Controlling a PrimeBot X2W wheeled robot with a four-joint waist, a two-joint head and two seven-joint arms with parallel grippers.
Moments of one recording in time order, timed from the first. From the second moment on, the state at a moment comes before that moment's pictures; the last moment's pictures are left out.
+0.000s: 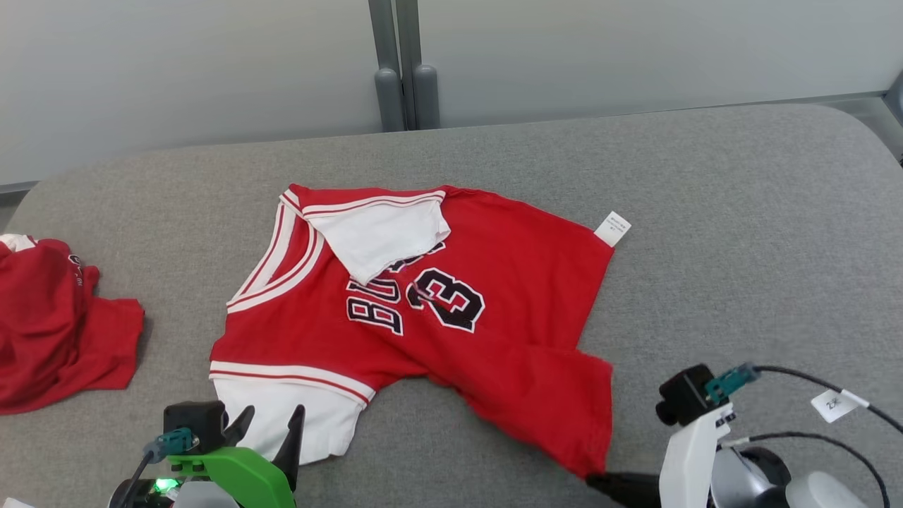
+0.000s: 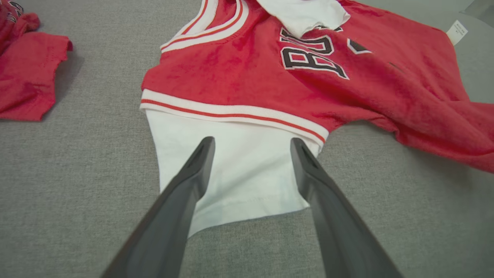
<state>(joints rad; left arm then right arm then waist) -0.04 0.39 -0.45 0.14 -0.65 0.15 0.14 -0.02 -0.41 0.41 -0.11 0.87 0.13 0.73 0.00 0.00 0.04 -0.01</state>
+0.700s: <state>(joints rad) -0.02 0.41 -0.45 0.14 -0.67 0.16 0.15 0.07 -0.32 0.31 -0.09 0.75 0.13 0.74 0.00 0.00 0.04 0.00</state>
